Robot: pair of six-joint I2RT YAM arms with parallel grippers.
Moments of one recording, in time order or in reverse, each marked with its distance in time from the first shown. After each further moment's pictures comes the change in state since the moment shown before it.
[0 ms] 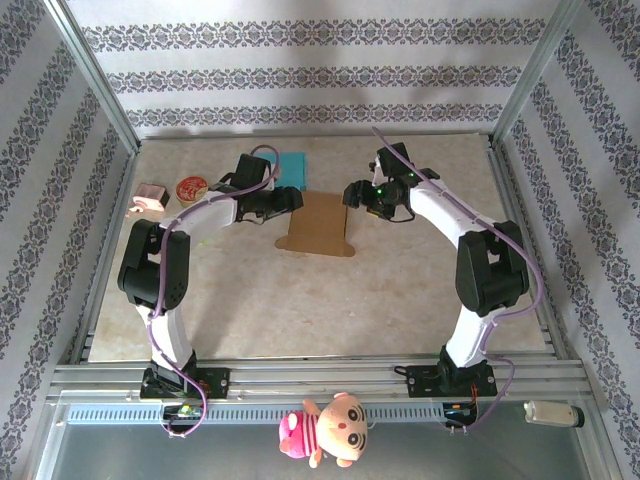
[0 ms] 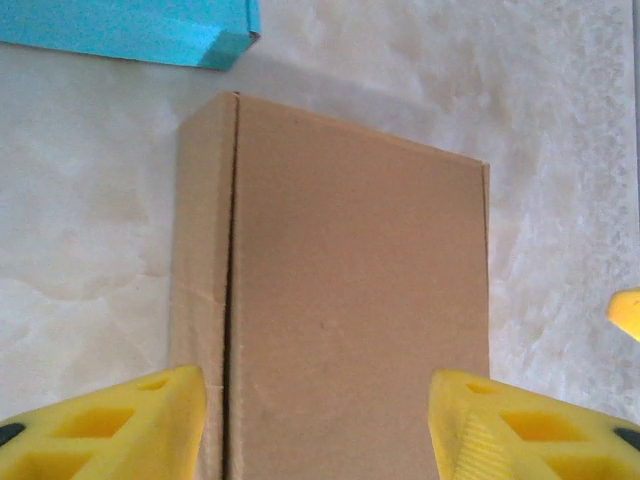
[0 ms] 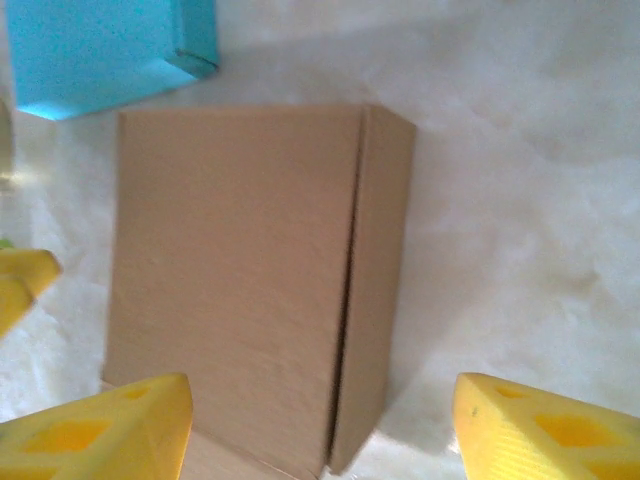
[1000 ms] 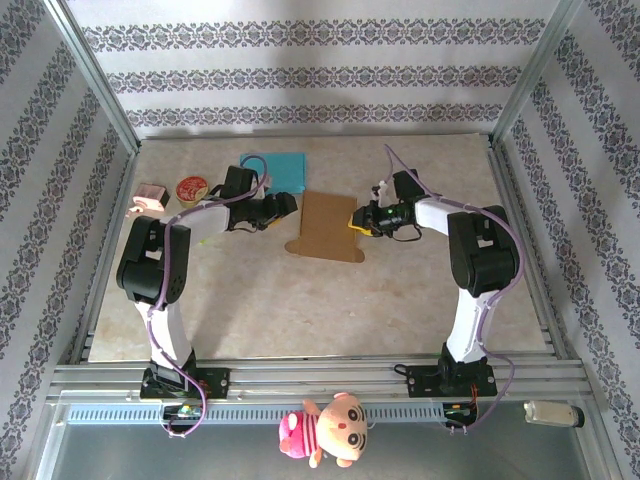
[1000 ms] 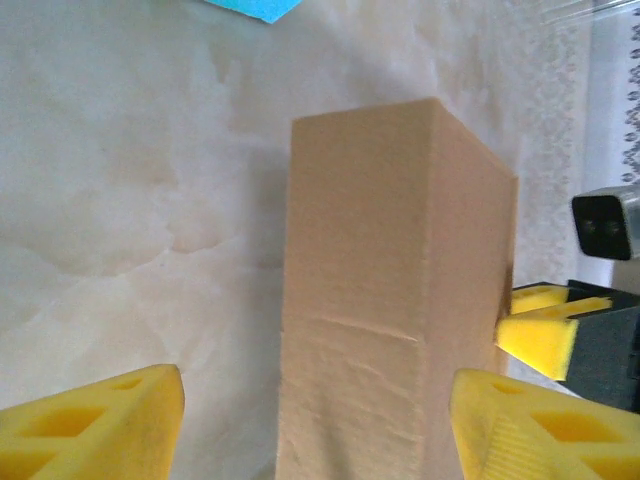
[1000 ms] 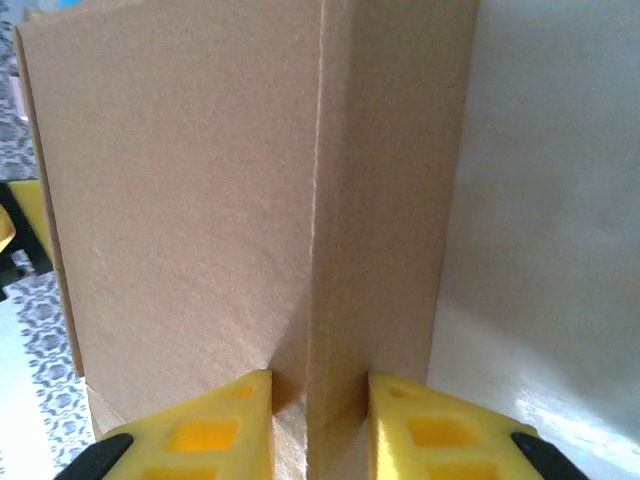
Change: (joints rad) left arm 0.072 0.037 -0.133 0.201 0.196 -0.097; right arm -0.144 0.142 -0.245 0.327 -0.448 -0.046
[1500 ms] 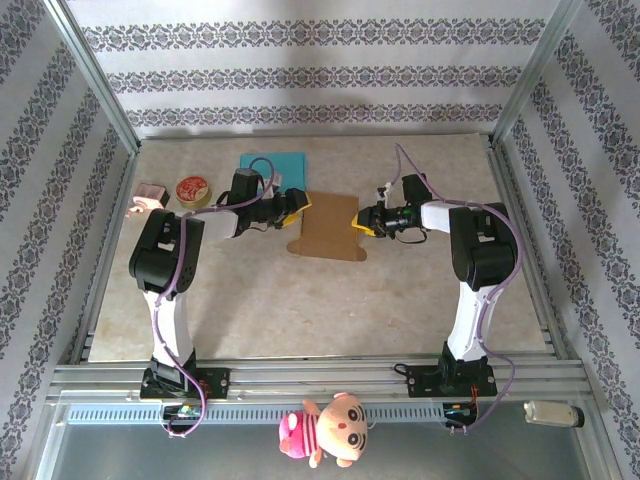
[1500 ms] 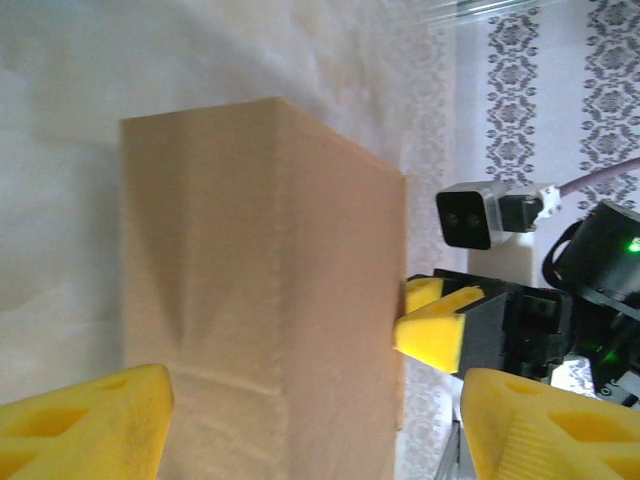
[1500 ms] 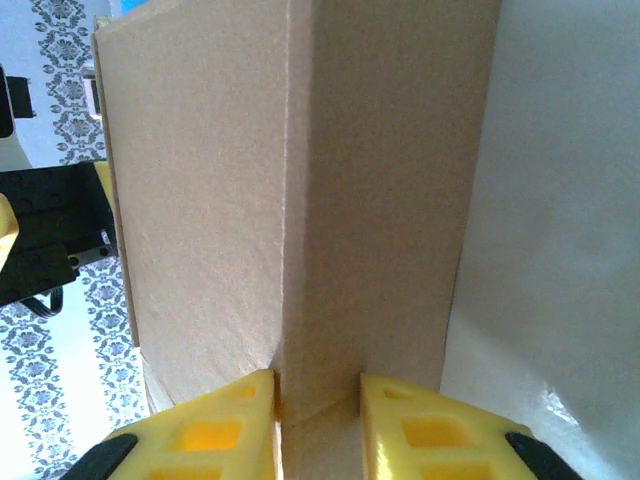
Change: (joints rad) left arm -0.031 0.103 -0.047 0.376 0.163 -0.223; right arm -0.039 0.050 -0.019 0.092 -0.133 0.007
